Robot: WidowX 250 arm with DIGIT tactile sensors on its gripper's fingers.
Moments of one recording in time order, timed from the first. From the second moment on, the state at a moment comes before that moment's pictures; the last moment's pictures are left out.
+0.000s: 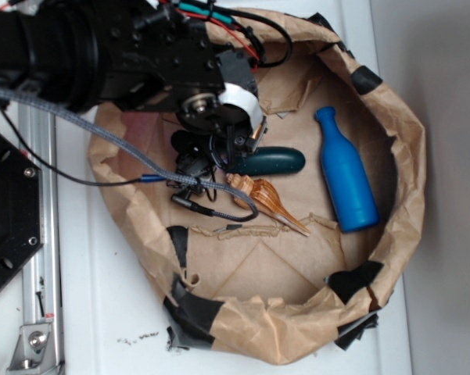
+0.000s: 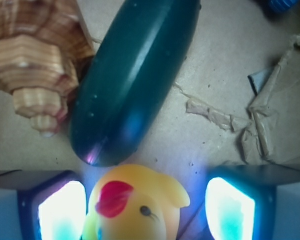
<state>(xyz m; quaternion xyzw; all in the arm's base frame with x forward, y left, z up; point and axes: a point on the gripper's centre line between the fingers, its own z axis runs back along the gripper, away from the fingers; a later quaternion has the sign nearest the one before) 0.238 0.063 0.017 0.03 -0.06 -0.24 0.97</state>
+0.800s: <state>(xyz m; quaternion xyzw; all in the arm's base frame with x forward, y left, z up) 0.215 0.069 0.031 0.01 0.00 -0.20 0.98</state>
